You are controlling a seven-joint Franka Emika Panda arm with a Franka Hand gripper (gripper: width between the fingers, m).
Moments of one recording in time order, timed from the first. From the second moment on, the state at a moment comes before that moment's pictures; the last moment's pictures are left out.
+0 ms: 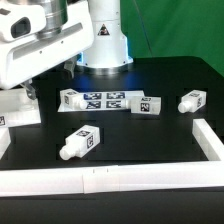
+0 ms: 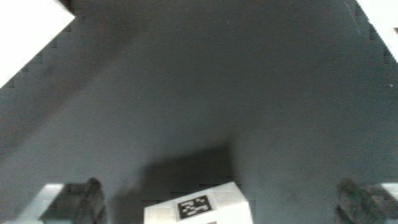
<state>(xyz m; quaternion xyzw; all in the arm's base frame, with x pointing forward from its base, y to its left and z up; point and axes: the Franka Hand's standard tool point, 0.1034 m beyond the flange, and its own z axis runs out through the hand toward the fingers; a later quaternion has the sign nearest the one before) 0.504 -0.122 0.100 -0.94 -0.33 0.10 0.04</state>
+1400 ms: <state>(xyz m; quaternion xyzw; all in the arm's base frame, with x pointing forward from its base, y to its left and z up) 0.410 -0.169 0.041 -0.98 -0.18 0.05 0.00</state>
